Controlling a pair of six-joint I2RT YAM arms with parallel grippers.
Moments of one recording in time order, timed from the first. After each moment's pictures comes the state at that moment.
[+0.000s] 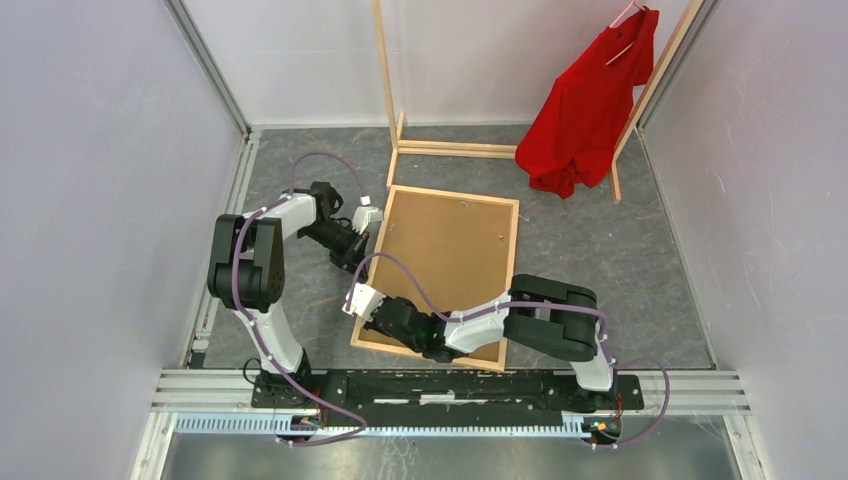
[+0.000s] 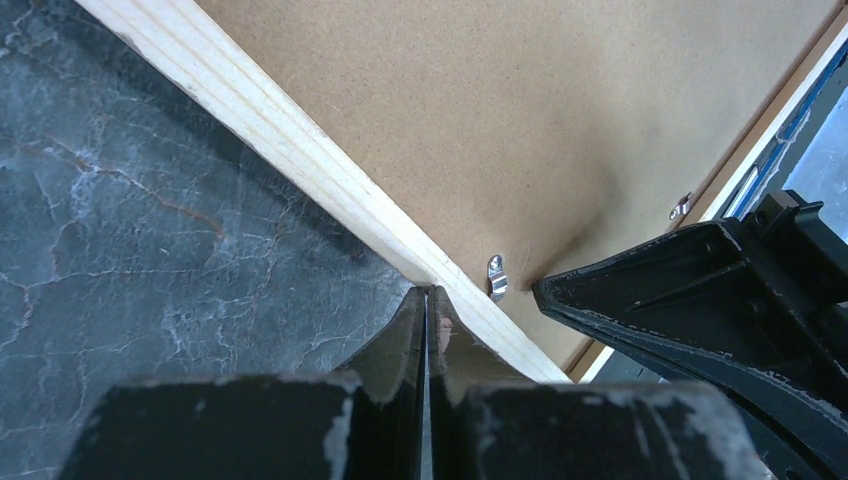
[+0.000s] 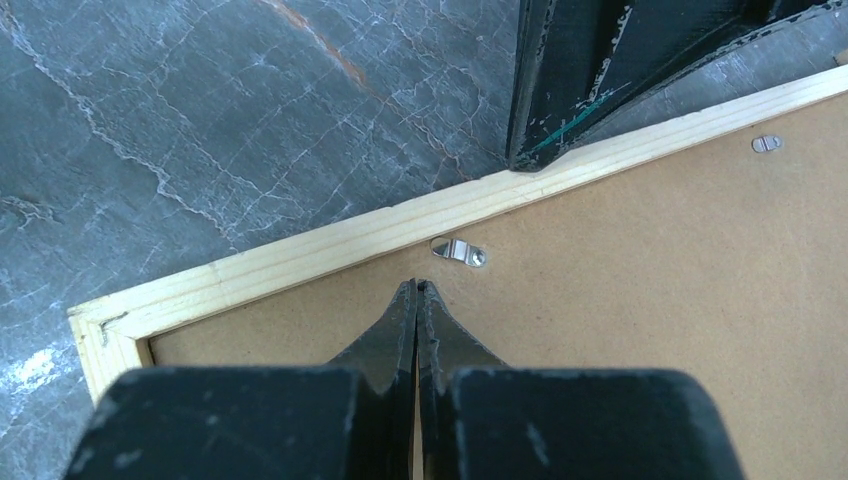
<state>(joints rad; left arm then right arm) -0.11 1.85 1.13 -0.91 0.70 0.66 1.34 2.00 0.97 0.57 0.43 -0.13</state>
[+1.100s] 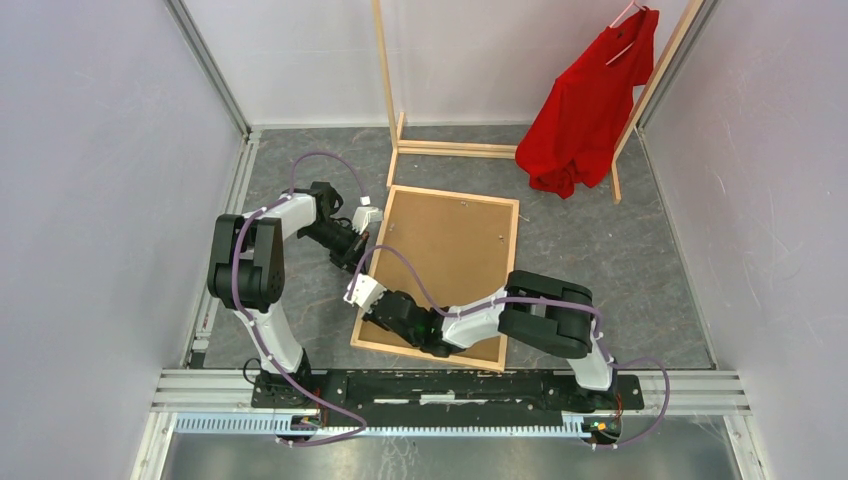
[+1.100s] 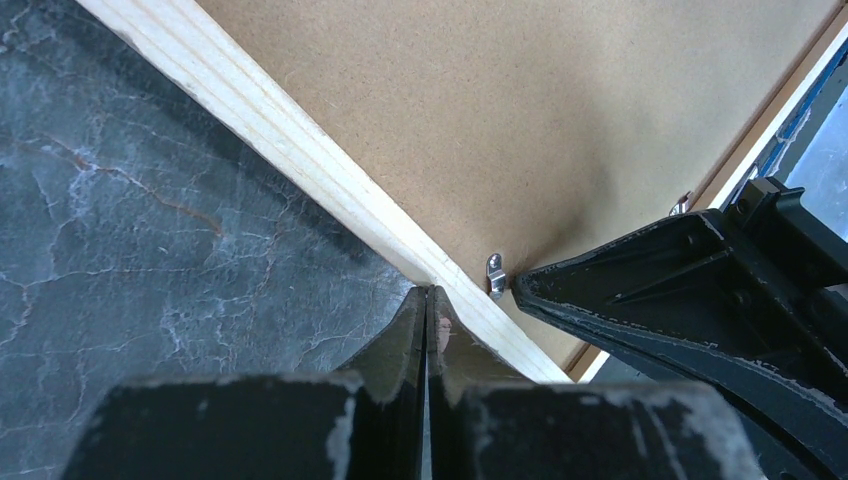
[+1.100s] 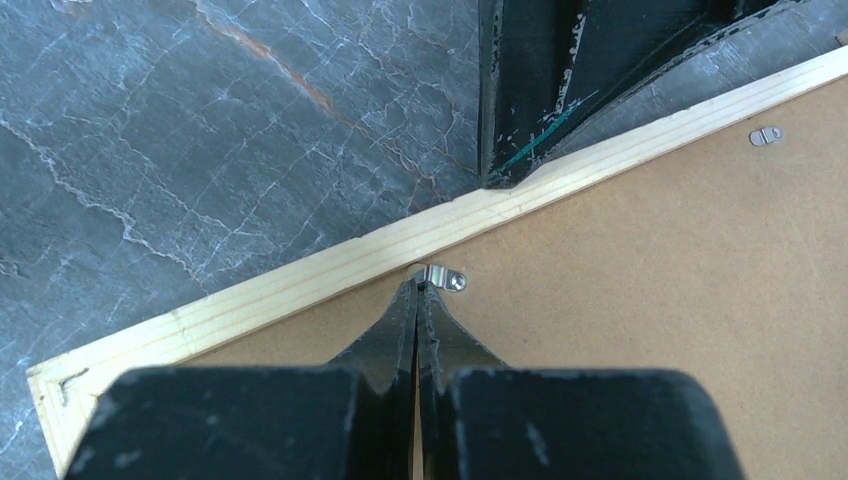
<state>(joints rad) -0.11 1.85 1.13 -0.92 0.69 0.66 1.30 2.03 0.99 0.59 0.43 -0.08</state>
